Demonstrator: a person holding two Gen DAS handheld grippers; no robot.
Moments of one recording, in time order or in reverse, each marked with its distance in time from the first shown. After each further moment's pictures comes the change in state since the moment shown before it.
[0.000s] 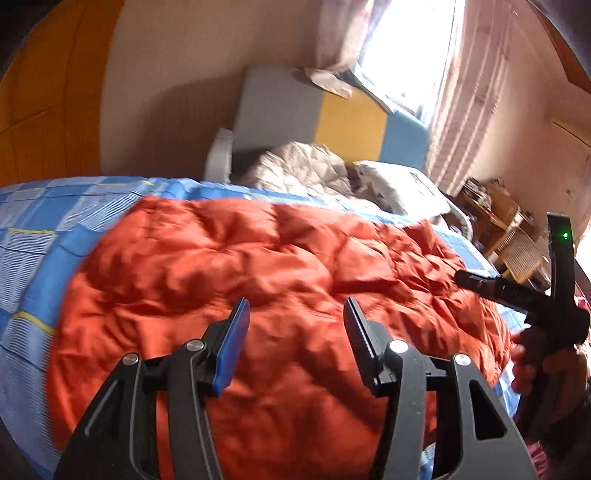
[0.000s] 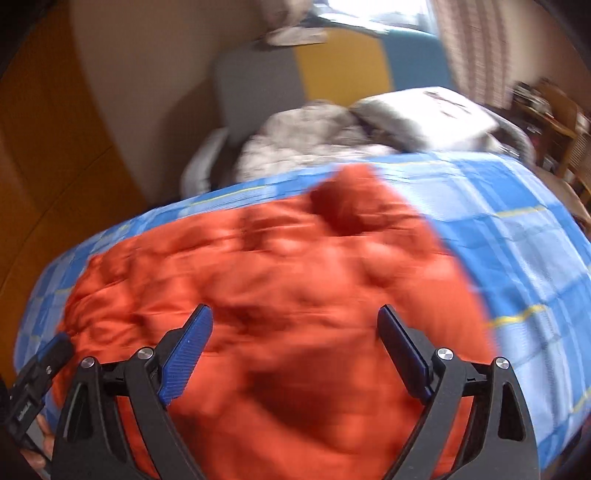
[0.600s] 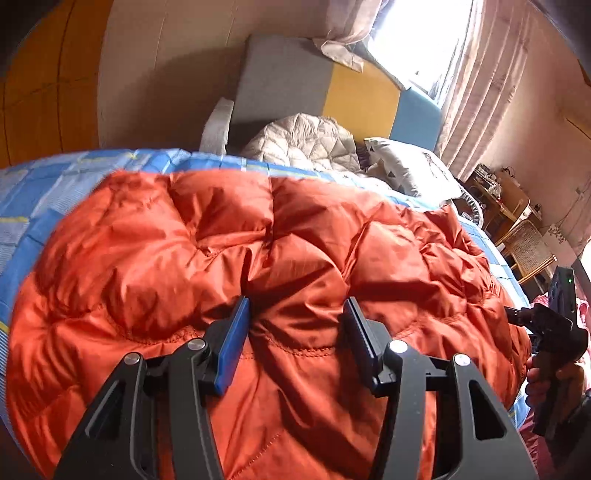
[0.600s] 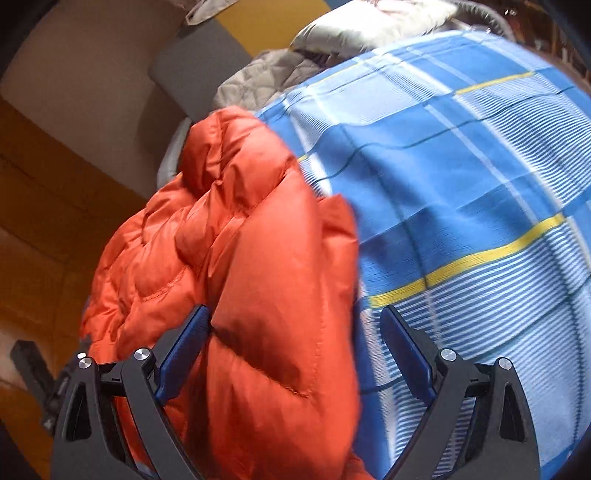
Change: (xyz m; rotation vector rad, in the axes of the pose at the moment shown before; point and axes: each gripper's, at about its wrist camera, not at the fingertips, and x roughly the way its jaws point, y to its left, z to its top) left arm 0.057 0.003 0.009 -0.051 0.103 0.019; right arm 0.059 -0.113 -0.014 0.284 0.239 0.242
